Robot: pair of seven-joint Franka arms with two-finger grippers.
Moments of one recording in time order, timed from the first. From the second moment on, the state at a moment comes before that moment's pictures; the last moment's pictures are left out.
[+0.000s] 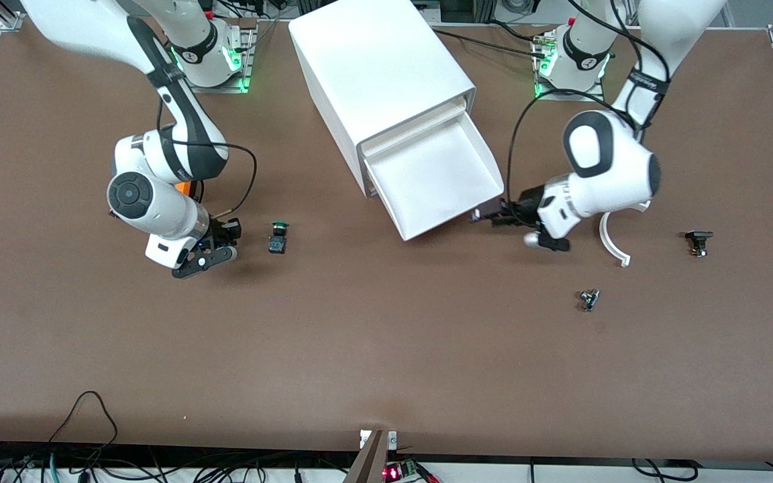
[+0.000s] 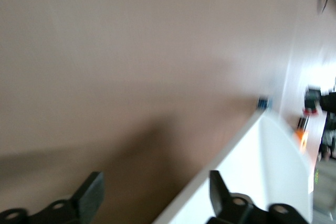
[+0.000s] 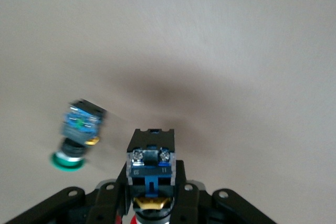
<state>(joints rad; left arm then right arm) 0.12 0.29 -0.42 -2.12 -0.93 2.41 0.32 0.10 0.39 0.18 -1.91 -0.03 2.22 -0.12</state>
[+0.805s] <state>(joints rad) 0.19 0.07 -0.11 -1.67 -0.12 1.75 0.29 0.25 0.37 0.40 -1.57 -0.03 2.14 -0.37</state>
